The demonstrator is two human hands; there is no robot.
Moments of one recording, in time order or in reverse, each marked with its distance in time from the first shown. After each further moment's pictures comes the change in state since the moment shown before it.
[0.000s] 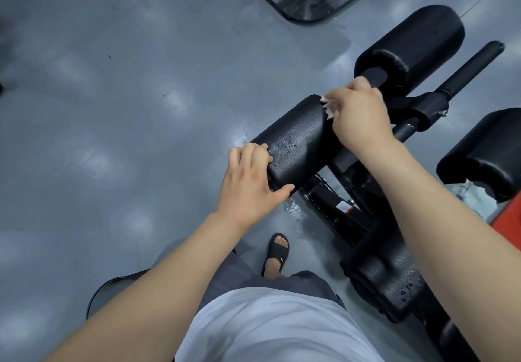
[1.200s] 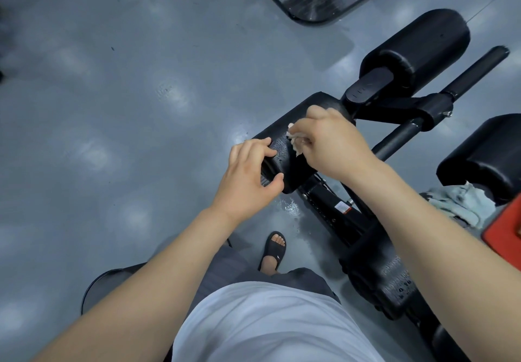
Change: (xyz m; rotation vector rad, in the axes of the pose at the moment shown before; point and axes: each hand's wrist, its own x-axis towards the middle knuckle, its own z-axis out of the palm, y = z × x) left_hand -0.007 -0.013 -0.012 -0.269 -0.104 -0.072; right_hand -0.049 -0.047 0.000 0.007 -0.156 -0.382
